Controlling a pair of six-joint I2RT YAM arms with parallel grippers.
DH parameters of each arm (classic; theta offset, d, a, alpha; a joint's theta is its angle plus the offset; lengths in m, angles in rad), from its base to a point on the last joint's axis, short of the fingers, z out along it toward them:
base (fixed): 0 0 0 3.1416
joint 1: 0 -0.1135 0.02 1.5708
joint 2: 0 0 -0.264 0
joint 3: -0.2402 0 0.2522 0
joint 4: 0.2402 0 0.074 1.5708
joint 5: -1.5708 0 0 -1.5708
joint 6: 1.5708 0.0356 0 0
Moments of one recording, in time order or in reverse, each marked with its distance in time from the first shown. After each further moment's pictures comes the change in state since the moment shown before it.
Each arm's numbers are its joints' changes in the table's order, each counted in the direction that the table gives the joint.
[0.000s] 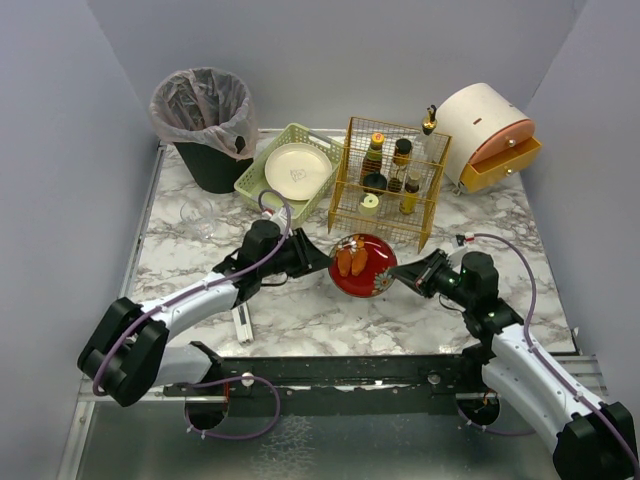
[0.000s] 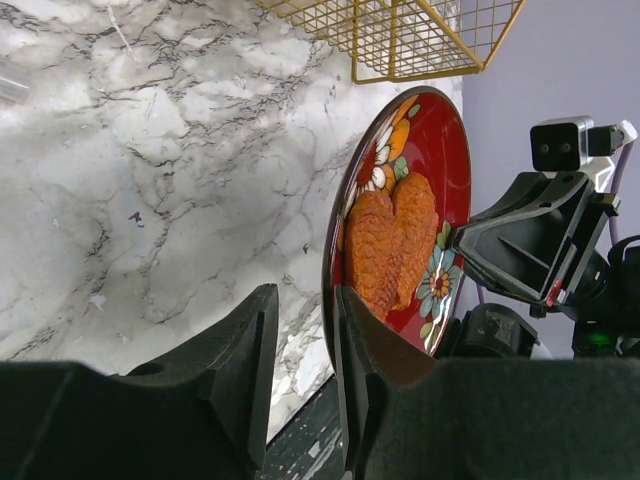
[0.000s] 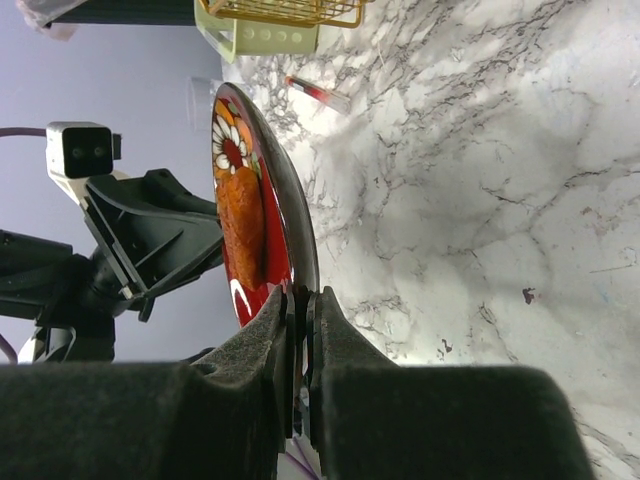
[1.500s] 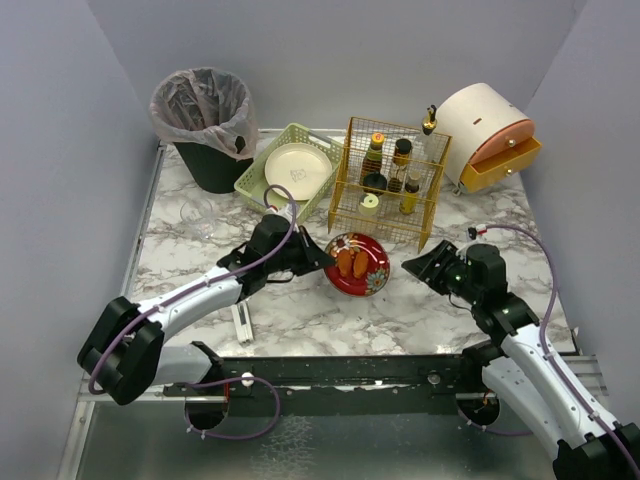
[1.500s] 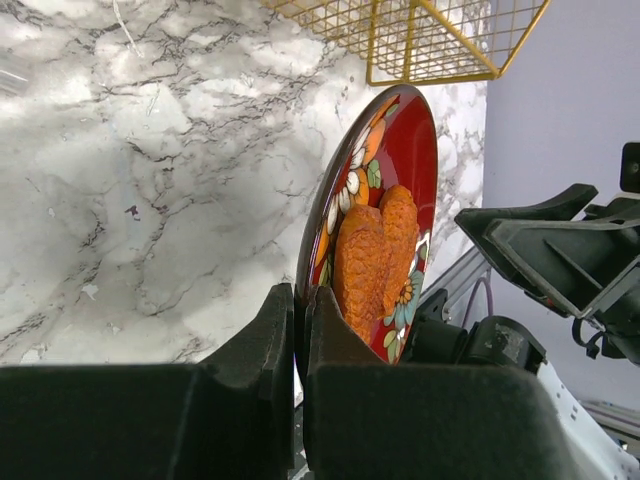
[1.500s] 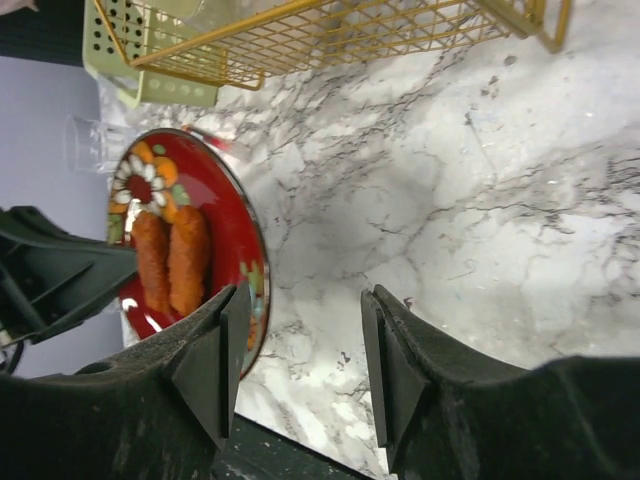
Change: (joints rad) left arm 0.057 0.027 -0.098 0.130 0.087 -0.013; right arm 0.000 -0.063 -0.171 0.359 -0.216 -0.265
